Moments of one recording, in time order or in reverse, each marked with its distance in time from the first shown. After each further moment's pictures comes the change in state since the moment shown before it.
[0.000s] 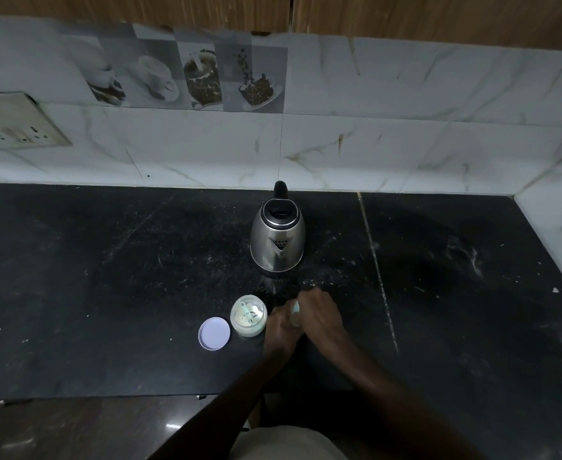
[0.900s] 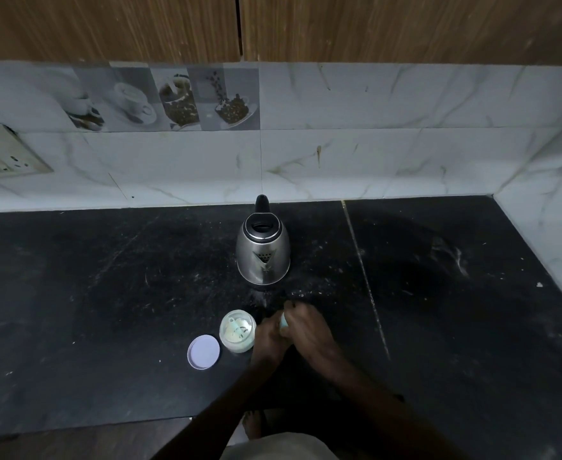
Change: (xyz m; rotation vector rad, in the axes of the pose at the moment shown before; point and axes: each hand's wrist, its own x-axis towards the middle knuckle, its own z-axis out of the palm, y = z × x) left_hand 0.008 -0.001 0.001 0.014 -0.060 -0.018; right_hand 0.013 0.019 0.029 0.011 0.088 -0.114
